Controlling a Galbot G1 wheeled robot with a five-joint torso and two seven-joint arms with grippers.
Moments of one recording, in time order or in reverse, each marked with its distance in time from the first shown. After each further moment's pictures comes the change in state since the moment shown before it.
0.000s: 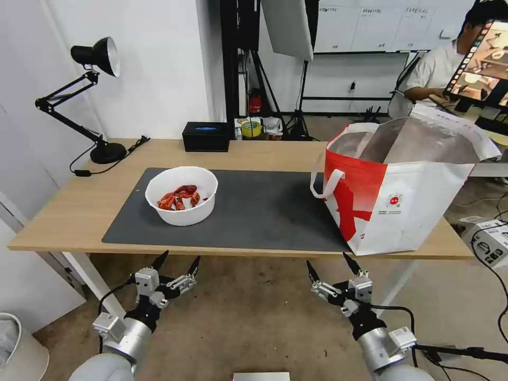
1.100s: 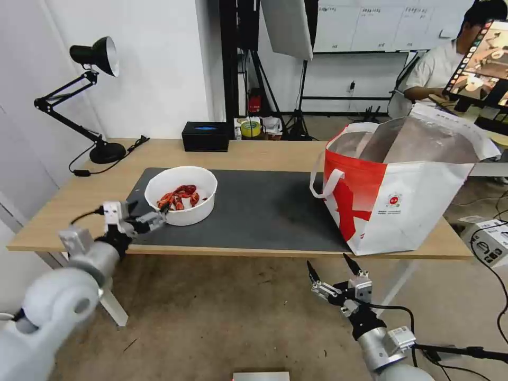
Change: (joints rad) left arm -0.420 0.428 -0.046 -0.002 -0.544 0.430 -0.363; right arm 0.003 -0.001 0.000 0.001 0.003 -0.004 0.002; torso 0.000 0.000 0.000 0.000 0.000
